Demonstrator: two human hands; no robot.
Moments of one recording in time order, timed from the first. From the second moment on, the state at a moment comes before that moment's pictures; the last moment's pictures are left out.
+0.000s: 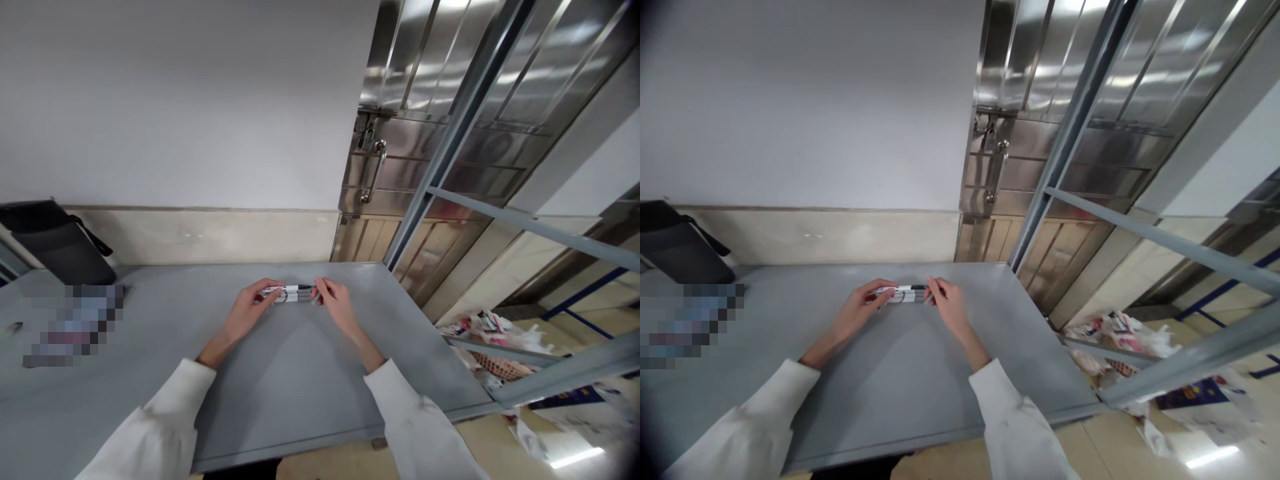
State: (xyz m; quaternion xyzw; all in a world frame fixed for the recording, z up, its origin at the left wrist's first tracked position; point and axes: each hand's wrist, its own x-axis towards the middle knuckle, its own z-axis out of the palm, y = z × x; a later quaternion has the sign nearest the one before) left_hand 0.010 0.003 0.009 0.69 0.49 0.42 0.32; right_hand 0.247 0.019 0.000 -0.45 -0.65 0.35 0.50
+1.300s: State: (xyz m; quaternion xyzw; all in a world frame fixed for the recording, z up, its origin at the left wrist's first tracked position) left_hand 0.006 0.006 0.007 0.67 0.51 0.45 0.30; right_hand 0.252 0.024 0.002 -0.44 -0.59 0.36 0.58
